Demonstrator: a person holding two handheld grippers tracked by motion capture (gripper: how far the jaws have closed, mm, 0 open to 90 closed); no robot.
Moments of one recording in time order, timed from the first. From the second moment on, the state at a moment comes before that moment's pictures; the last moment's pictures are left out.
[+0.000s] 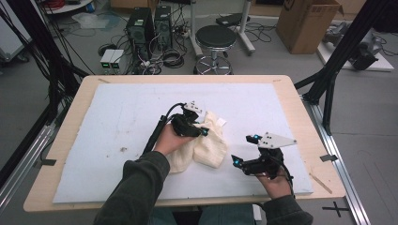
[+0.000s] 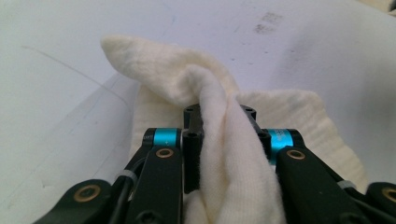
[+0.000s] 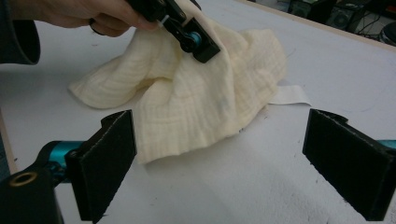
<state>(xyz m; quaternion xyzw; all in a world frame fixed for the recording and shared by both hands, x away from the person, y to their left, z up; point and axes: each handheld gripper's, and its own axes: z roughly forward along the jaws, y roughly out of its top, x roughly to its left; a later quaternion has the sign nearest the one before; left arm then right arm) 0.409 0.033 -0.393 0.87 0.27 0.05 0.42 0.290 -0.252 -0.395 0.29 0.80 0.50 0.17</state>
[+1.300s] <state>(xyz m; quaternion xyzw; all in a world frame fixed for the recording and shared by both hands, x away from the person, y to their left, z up) 0.338 0.127 -0.351 0.83 0.25 0.14 0.47 0.301 -0.228 -0.389 0.27 0.82 0.48 0.12</state>
